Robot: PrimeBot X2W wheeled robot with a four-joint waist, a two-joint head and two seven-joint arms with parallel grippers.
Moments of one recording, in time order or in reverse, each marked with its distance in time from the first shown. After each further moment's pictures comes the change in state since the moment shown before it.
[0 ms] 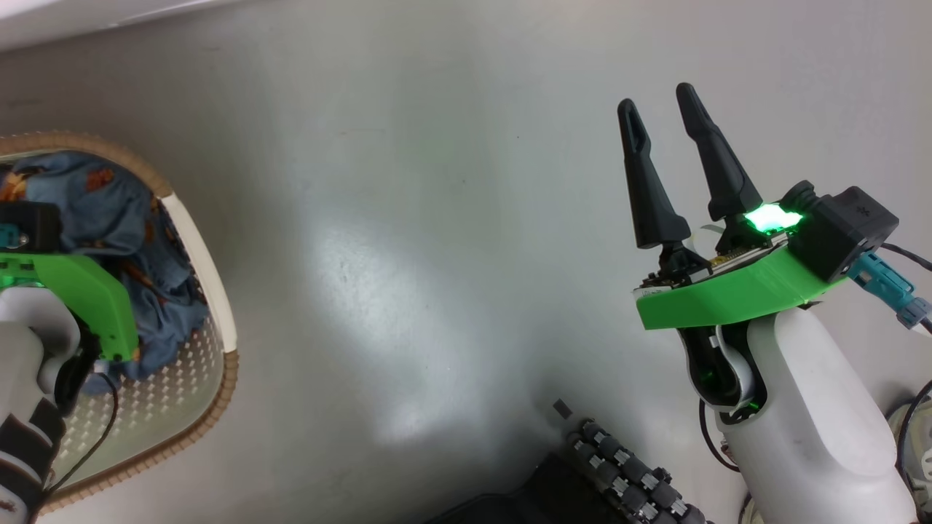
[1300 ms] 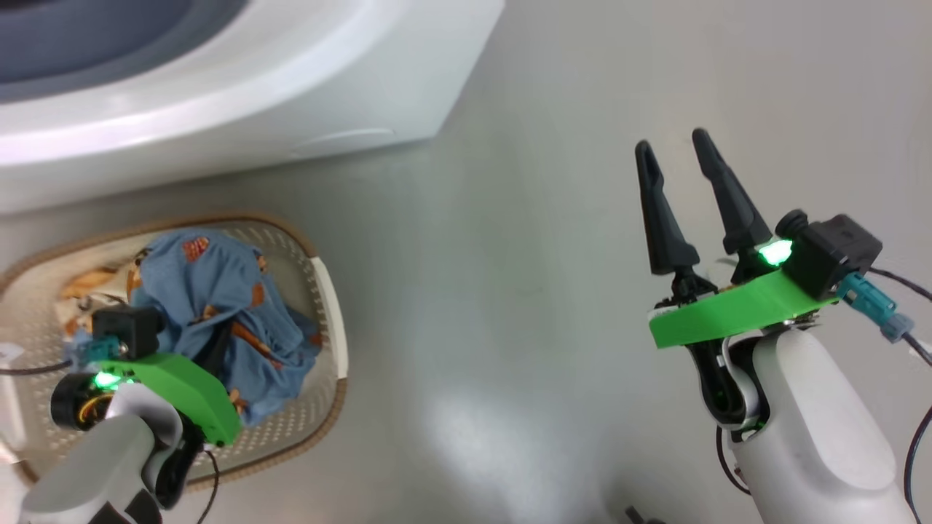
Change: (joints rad) left arm 0.209 -0.049 -0.147 -0.171 -0.194 0.000 -0.276; right arm 0.041 0.000 -0.050 0.087 -0.058 0.001 0.000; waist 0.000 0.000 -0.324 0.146
